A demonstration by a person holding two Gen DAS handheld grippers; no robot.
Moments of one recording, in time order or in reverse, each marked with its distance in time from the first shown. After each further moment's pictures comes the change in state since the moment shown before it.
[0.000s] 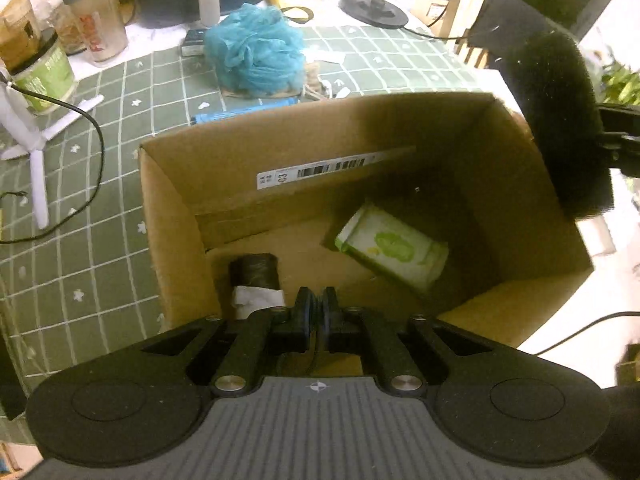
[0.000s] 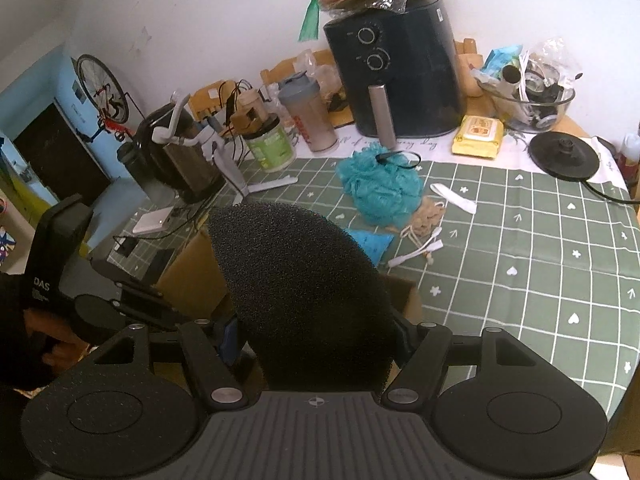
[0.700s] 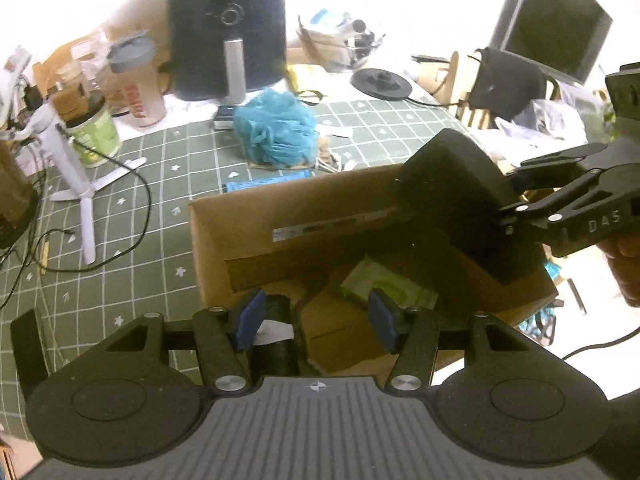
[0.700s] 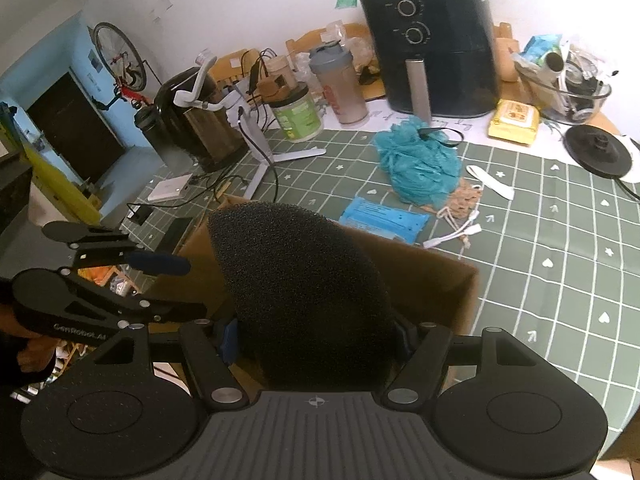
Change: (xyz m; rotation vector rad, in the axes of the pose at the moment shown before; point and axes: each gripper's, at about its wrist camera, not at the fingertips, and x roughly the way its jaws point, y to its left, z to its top) left arm -0.059 -0.022 -0.014 -0.031 -0.223 0.081; right arm 0.028 0.028 0.004 -0.048 0.080 0.053
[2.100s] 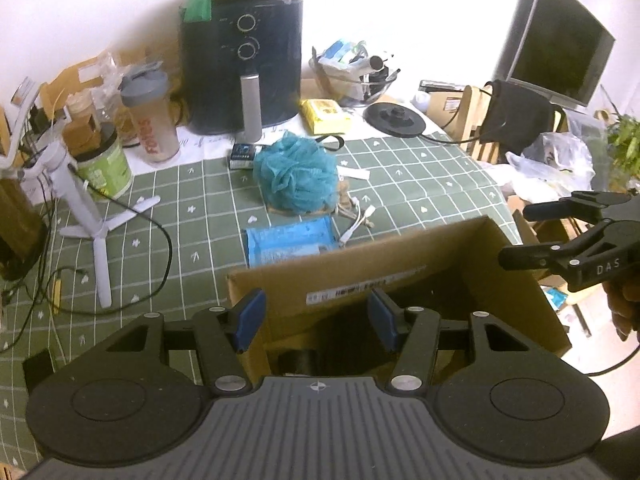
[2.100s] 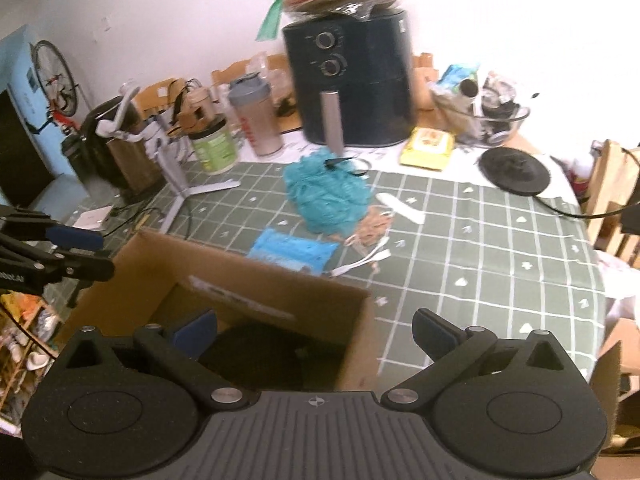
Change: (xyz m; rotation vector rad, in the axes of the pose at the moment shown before) left arm -0.003 0.029 0.038 0.013 -0.074 -0.002; right arm -0.016 -0.028 -0.004 0.035 -0.116 -0.281
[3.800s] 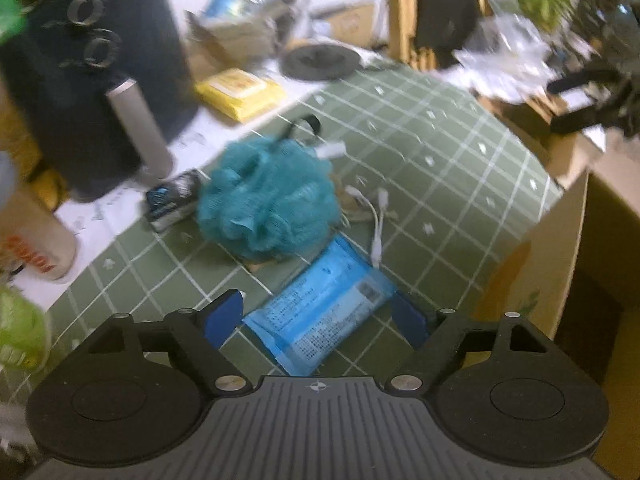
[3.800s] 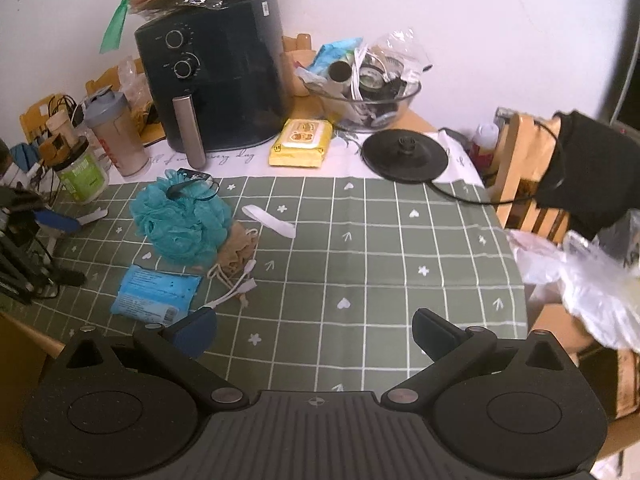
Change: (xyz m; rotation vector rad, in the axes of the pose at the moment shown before) left arm 0.163 0.051 0.079 0.503 0.163 -0.239; right arm 0.049 -0.071 0.044 0.169 0.063 -0.269
